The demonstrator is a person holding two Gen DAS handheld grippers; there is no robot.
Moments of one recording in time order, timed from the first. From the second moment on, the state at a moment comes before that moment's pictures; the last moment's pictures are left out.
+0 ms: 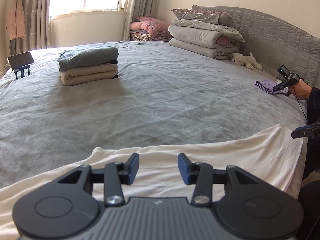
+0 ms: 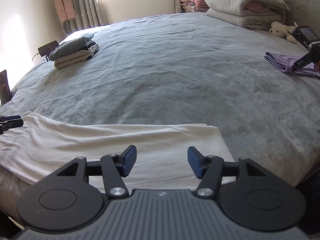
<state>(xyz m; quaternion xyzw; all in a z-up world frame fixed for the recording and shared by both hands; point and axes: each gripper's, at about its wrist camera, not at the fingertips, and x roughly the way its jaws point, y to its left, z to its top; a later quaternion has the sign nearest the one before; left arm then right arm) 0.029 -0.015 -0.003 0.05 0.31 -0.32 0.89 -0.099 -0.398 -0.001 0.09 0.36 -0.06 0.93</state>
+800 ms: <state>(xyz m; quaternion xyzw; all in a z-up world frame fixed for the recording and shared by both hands) 0.013 -0.005 -0.021 -0.02 0.35 -0.31 0.88 -0.102 -0.410 -0.023 0.12 0.39 -0.11 0.91</state>
